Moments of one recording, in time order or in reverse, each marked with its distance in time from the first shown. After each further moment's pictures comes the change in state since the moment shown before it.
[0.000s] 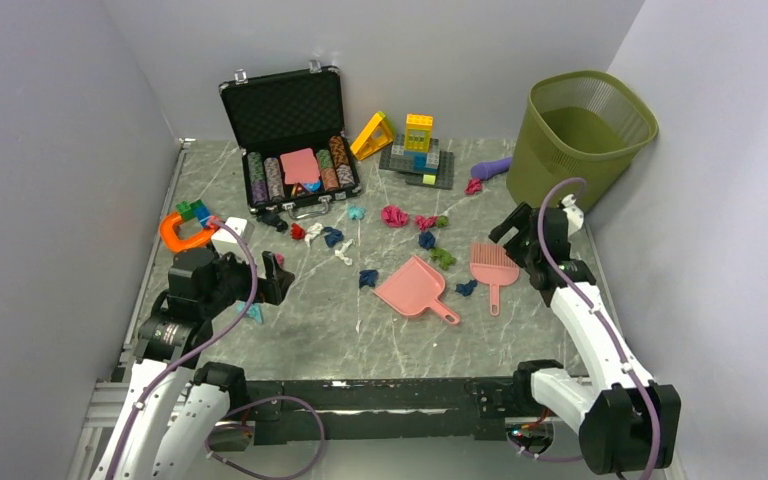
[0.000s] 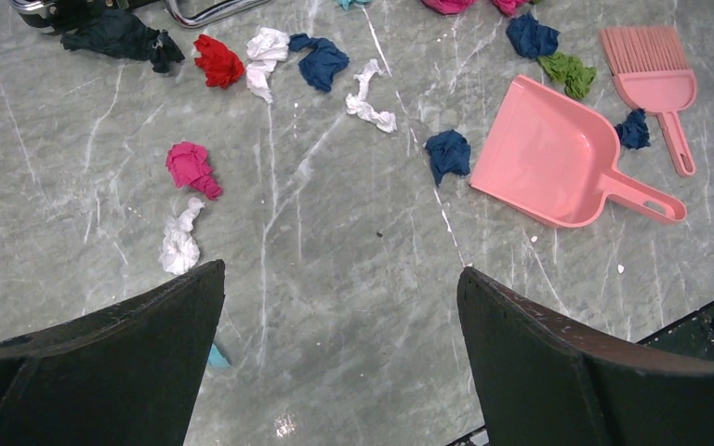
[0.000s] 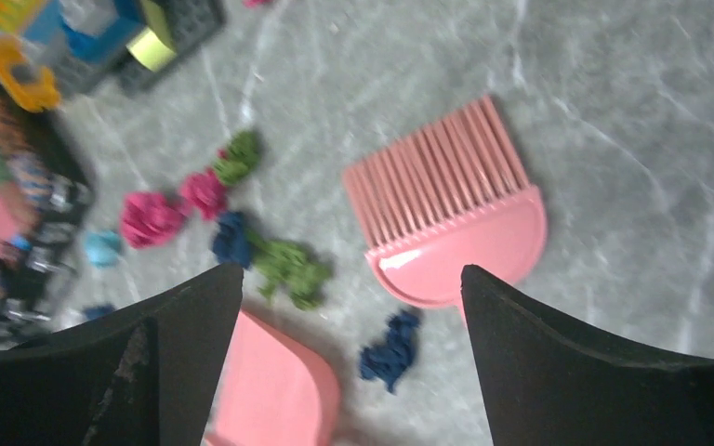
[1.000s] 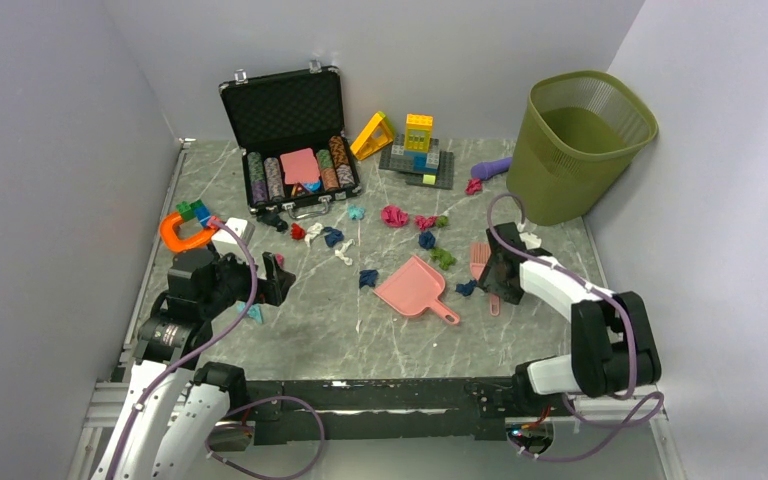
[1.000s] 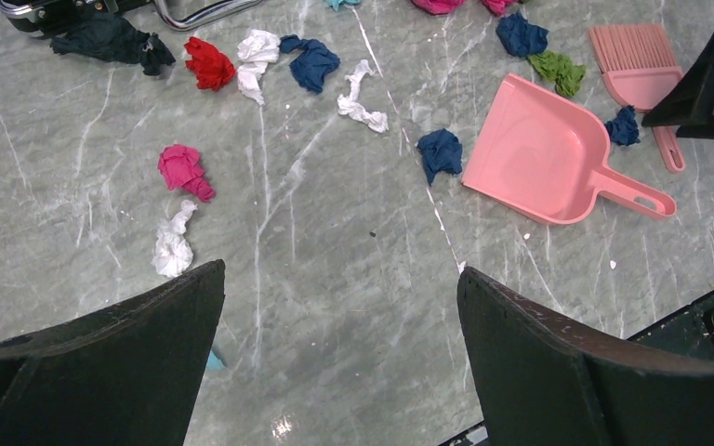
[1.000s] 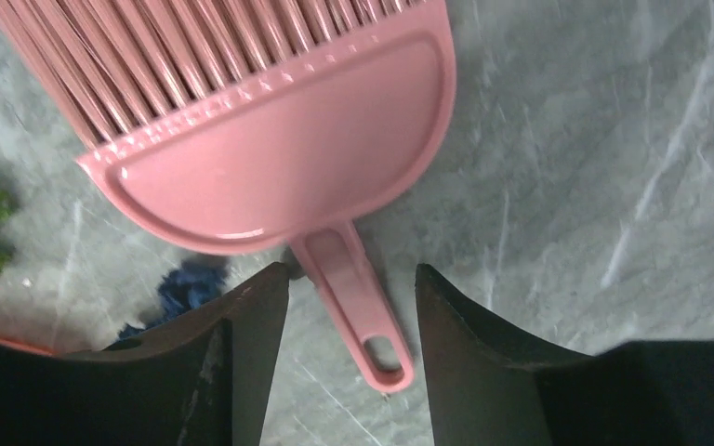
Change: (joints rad) left arm -0.002 -0.006 0.000 0.000 0.017 0.000; right arm 0.147 0.348 -0.066 -0.164 0.138 -0.084
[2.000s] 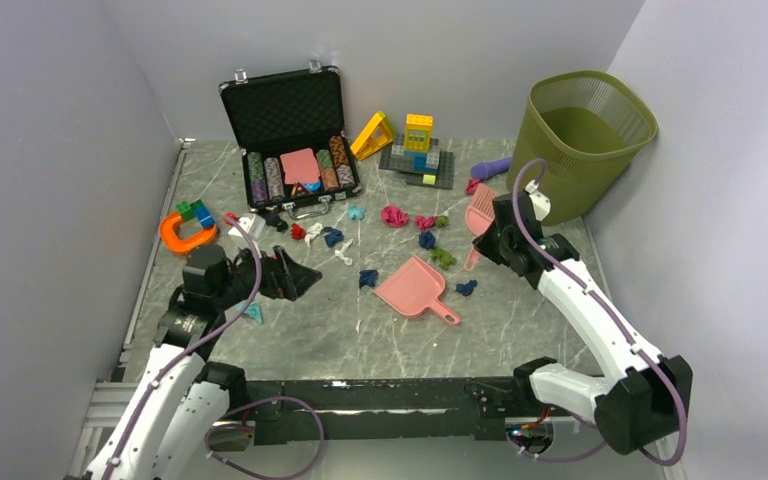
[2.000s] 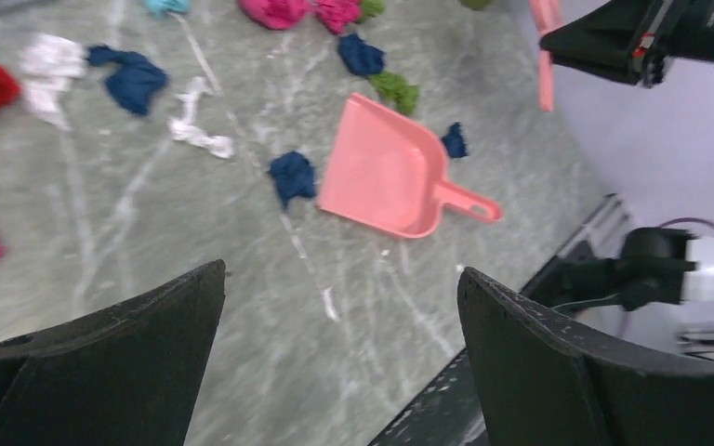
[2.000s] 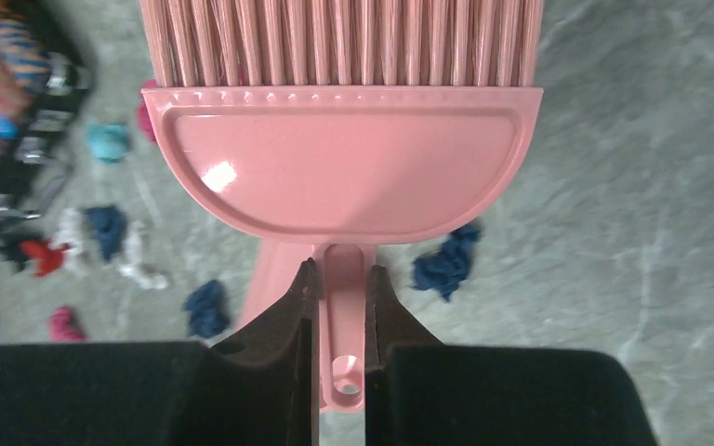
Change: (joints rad) left arm -0.006 0.068 -0.092 0.243 0.257 -0.189; right arm 0.121 -0.217 0.298 -0.159 -0.010 0.112
